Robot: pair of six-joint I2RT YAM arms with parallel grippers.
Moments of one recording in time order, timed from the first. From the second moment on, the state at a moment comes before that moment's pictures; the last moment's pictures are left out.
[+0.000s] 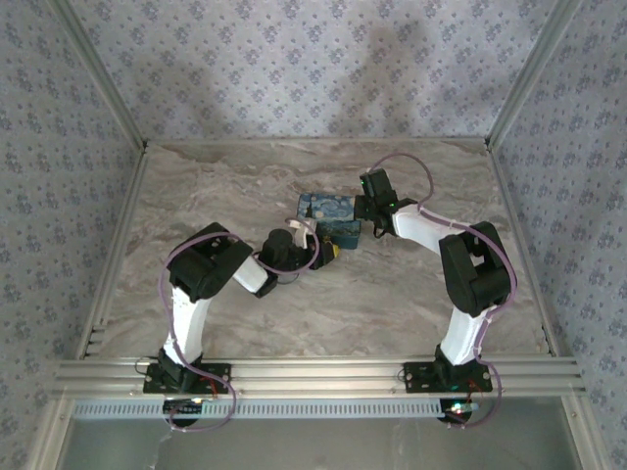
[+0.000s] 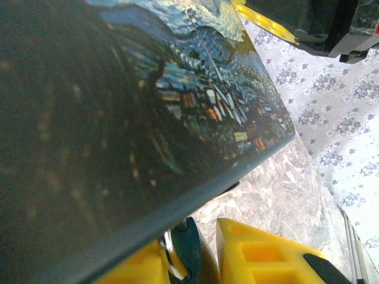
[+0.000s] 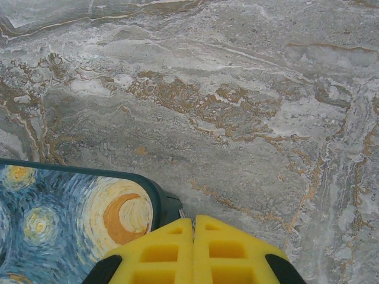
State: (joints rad) left arm -0.69 2.08 0.72 1.07 0.43 -0.79; right arm 0.43 1.80 1.14 -0.16 0.19 0.36
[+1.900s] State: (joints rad) left arm -0.66 1.93 1.00 0.17 0.53 -0.80; right arm 0.28 1.31 0.78 -0.13 -0.20 0.38
